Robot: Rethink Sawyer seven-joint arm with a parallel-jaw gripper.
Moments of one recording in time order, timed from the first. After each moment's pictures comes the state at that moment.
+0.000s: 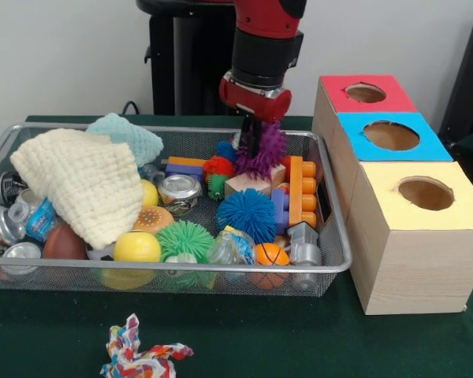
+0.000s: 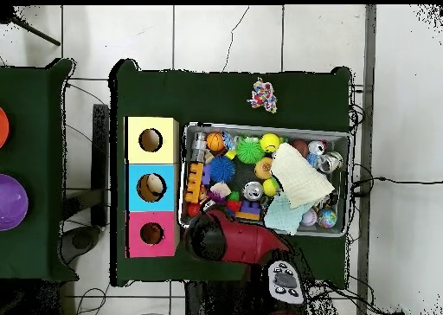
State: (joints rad) arm -0.16 -0.60 -0.12 1.98 -0.10 0.09 2.34
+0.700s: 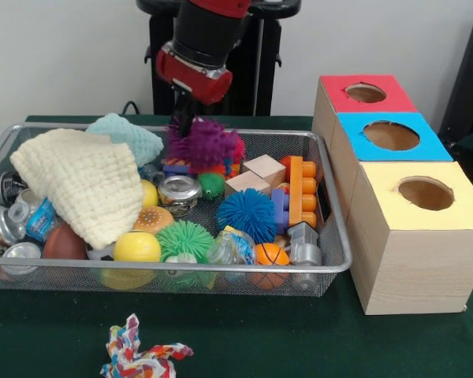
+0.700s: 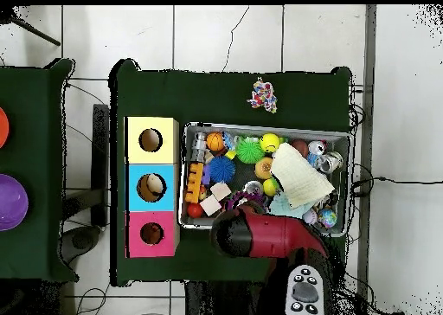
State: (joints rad) arm -0.16 -0.64 -0.25 1.83 -0.32 0.26 2.34
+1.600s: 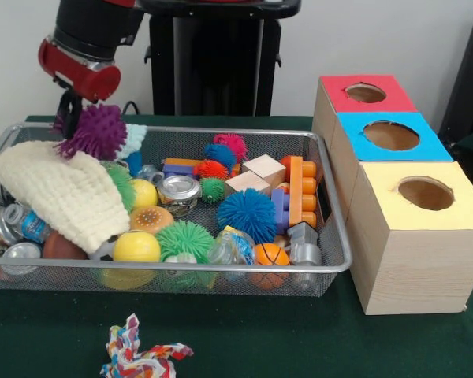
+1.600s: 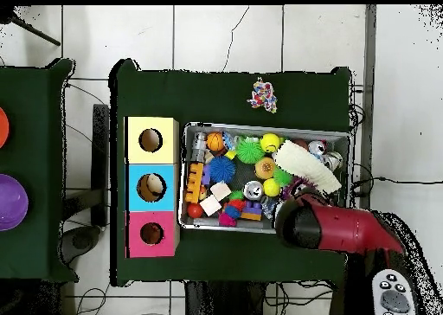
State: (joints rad) arm -0.43 -0.67 -0.15 1.69 -0.53 0.26 2.34
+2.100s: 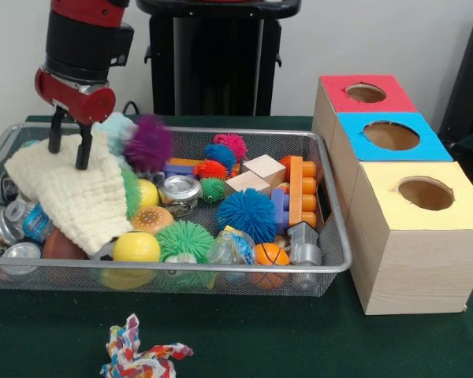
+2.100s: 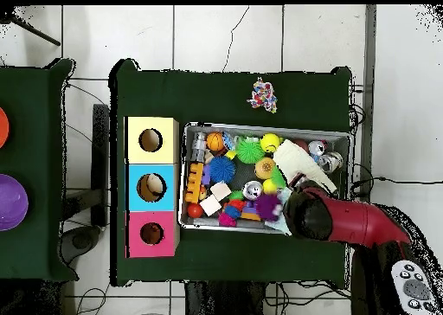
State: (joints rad) arm -0.58 -0.65 0.01 1.69 -0.53 0.26 2.34
